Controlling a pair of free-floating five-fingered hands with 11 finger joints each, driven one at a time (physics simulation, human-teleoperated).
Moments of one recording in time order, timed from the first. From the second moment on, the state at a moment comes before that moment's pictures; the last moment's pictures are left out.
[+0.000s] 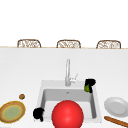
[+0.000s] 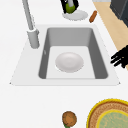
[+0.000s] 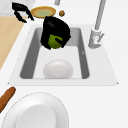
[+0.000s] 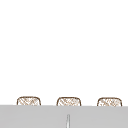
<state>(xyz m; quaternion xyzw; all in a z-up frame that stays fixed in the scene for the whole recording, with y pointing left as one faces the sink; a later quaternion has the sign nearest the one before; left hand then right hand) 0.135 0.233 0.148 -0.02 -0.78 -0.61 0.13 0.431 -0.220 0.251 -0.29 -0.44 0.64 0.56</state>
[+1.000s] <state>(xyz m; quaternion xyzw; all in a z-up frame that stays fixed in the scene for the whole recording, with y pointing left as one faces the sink) 0.135 0.233 0.148 -0.02 -0.78 -0.61 0.13 0.390 -0.364 0.239 -0.28 -0.45 0.63 0.56</state>
